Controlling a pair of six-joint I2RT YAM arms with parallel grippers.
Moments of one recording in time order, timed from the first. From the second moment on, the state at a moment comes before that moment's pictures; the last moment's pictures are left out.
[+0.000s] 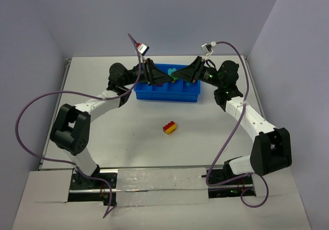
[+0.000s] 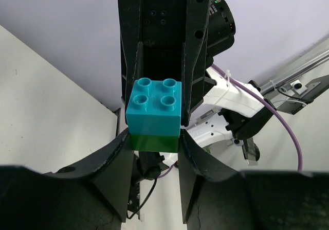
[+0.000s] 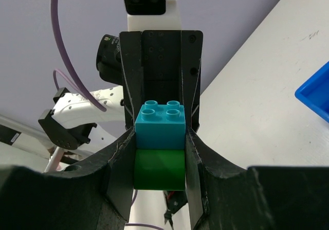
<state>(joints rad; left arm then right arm) -0.51 1.72 1.16 0.99 0.94 -1.28 0.26 1.36 1.00 0.57 -0.89 1.06</state>
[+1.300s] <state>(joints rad) -0.56 1.67 1.43 -0.57 1.26 0.21 0.33 1.35 1.24 -0.52 -1.07 0.00</state>
